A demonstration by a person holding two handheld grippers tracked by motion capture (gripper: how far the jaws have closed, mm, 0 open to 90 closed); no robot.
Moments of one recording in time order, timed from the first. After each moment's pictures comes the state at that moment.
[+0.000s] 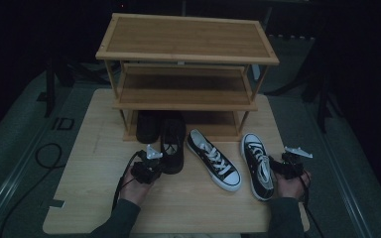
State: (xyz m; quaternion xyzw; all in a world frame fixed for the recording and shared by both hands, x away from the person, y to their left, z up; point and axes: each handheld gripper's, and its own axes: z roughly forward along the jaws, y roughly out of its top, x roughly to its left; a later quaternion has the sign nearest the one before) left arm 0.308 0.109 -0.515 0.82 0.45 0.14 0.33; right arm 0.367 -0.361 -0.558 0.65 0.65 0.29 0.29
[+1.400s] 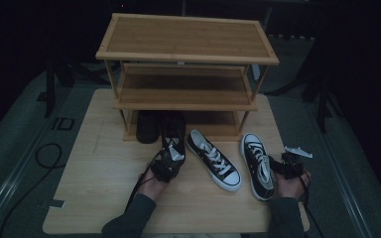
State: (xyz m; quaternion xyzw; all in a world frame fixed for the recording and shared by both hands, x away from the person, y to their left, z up) left arm 0.328 0.057 -0.527 0.85 0.40 0.17 0.28; right arm 0.368 -0.361 -0.559 0.65 0.65 0.29 0.29
